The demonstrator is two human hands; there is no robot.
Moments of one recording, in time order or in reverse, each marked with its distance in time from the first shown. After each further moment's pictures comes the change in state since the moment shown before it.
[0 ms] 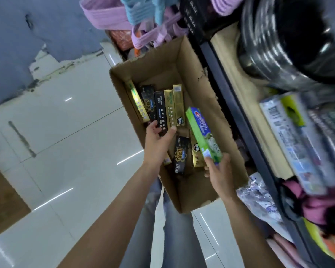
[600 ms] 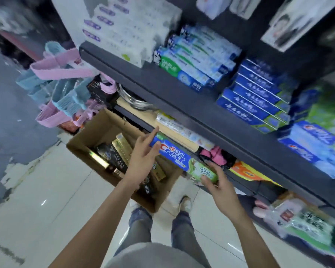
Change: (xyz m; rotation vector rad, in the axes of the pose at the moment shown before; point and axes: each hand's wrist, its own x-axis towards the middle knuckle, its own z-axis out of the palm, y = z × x) left_hand -0.238 0.071 0.055 0.370 -0.639 0.627; right_hand -0.244 0.003 -0.193 0.258 0.239 -0.174
